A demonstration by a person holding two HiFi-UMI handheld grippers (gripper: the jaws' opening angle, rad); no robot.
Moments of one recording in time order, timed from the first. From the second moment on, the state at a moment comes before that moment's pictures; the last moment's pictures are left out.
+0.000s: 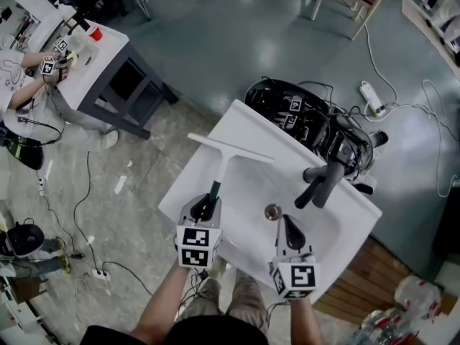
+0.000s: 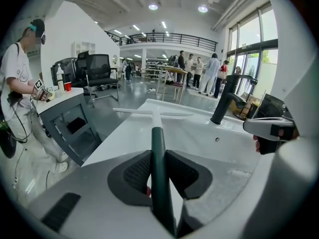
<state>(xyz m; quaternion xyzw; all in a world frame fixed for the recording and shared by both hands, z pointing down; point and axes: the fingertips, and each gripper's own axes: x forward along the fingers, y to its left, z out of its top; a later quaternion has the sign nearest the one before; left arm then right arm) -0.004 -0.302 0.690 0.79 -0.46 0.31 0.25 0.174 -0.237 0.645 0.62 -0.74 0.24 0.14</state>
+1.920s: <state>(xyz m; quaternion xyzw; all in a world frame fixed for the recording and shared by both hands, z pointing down) -0.092 -0.148 0.430 0.87 -0.47 0.15 0.09 0.118 -0.083 0.419 0.70 -0.71 0.06 0.07</state>
